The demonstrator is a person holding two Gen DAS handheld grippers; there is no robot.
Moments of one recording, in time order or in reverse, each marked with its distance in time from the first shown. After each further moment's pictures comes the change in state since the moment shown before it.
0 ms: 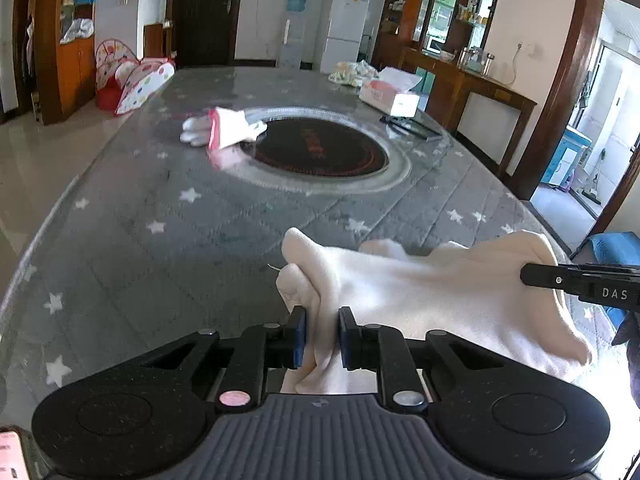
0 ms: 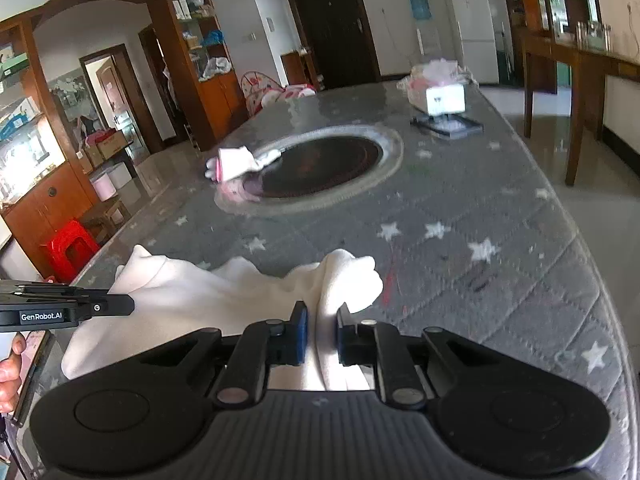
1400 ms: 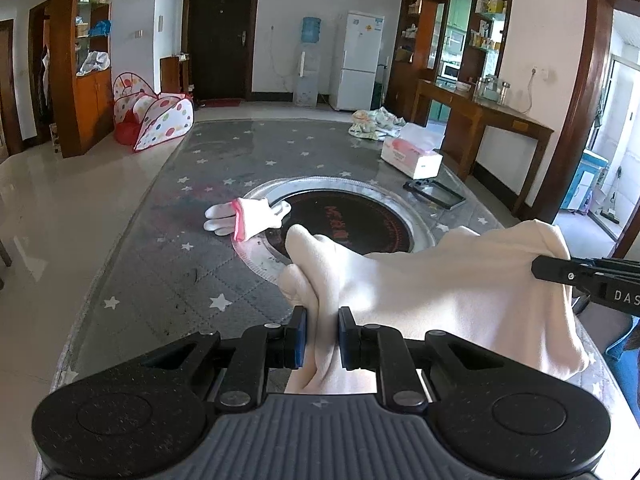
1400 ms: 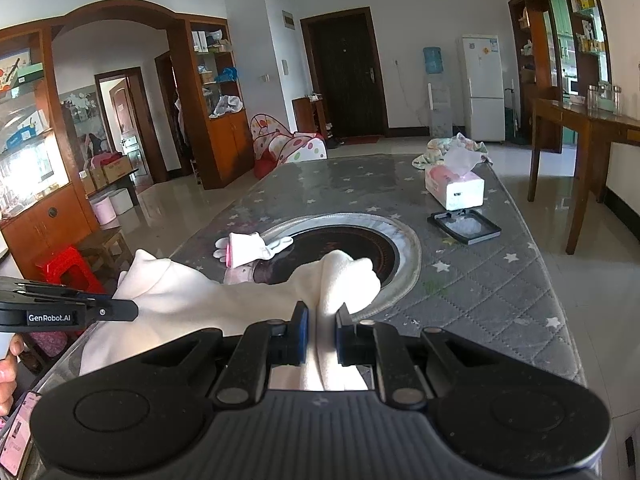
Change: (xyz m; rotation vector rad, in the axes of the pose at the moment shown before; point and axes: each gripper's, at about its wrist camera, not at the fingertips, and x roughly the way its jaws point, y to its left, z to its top) left arm -0.001 0.010 0.088 0.003 -0.075 0.070; right arm 0.012 0.024 0.088 -0.075 -0.131 -0.014
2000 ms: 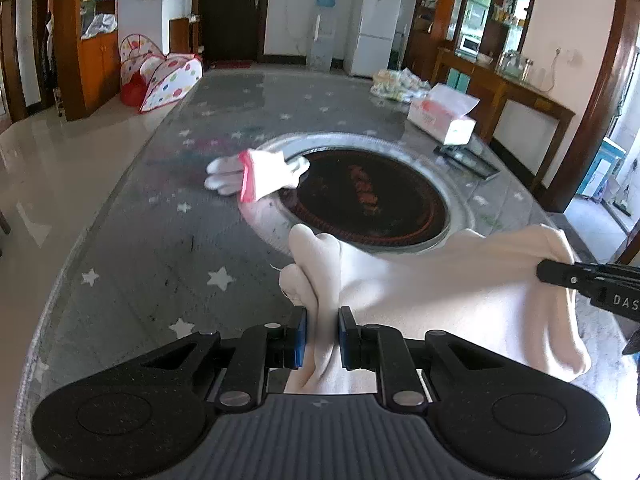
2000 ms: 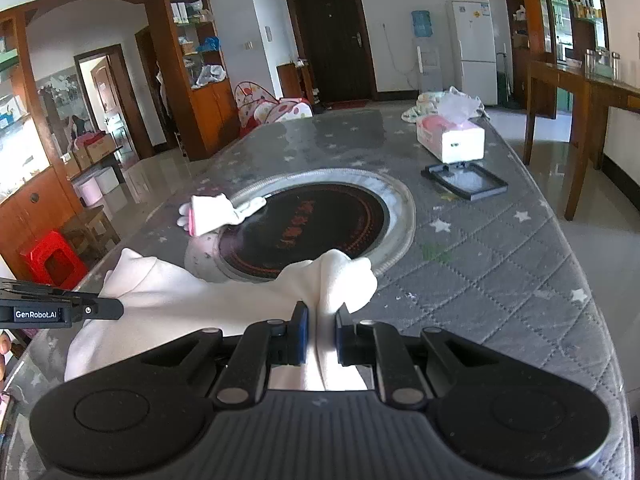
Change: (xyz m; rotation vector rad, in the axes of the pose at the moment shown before) left arm 0.069 0.022 -0.009 -0.043 0.114 0.019; right arm 0.072 -0.022 -0.015 0.035 0.108 -0.028
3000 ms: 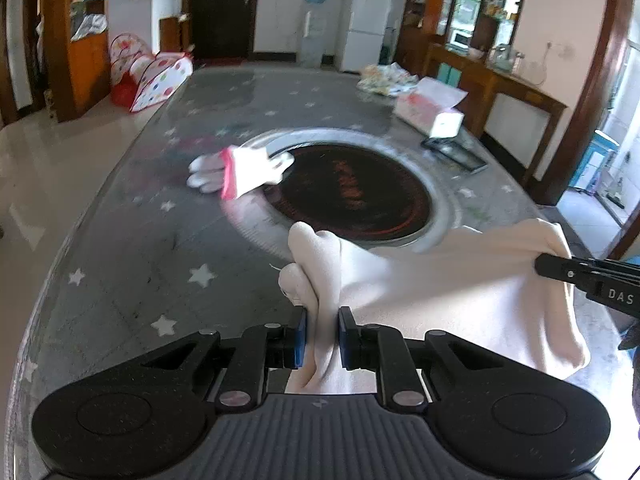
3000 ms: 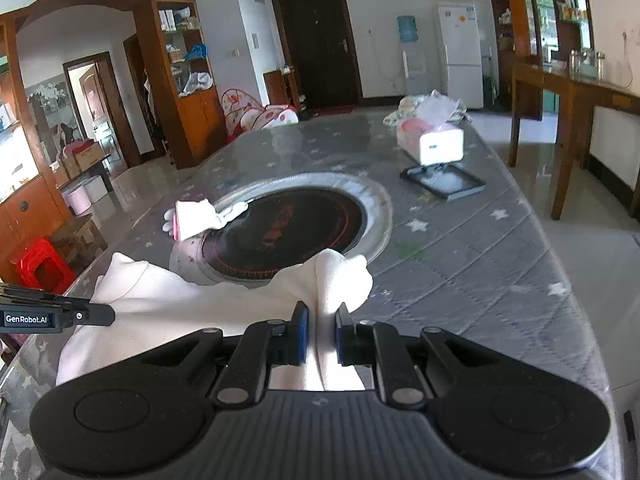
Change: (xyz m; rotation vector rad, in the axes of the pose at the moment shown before) left arm -0.012 -0.022 0.000 0.032 -0.008 -0.032; right arm -0.019 -0.011 -0.006 0.011 -0.036 -0.045
